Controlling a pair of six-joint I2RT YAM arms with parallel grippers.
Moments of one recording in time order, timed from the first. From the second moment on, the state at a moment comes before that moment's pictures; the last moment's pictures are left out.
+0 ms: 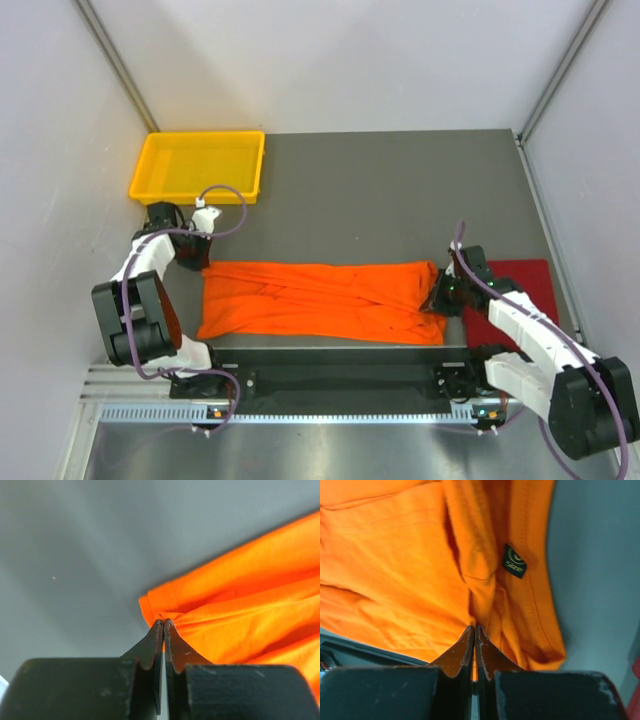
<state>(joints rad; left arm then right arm) 0.29 1.47 0.88 -0.56 0.35 0.67 0.27 0.96 0.44 -0.55 -0.25 0.60</state>
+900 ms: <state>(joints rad) 0.15 1.55 1.01 -0.53 0.31 0.57 0.74 1.63 1.13 -0.27 -0.15 0.53</state>
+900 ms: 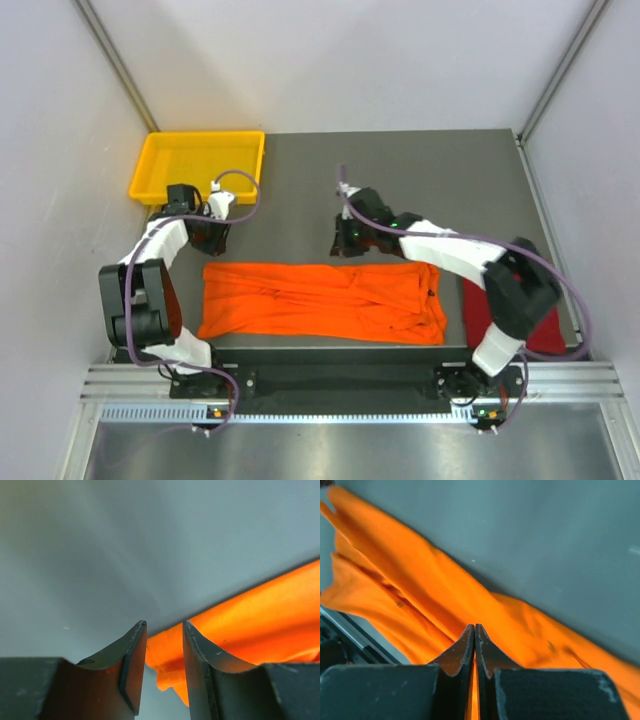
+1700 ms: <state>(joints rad) 0.20 1.38 0.73 -0.58 0.19 0.69 0.92 1.84 1.07 -0.16 -0.23 0.56</state>
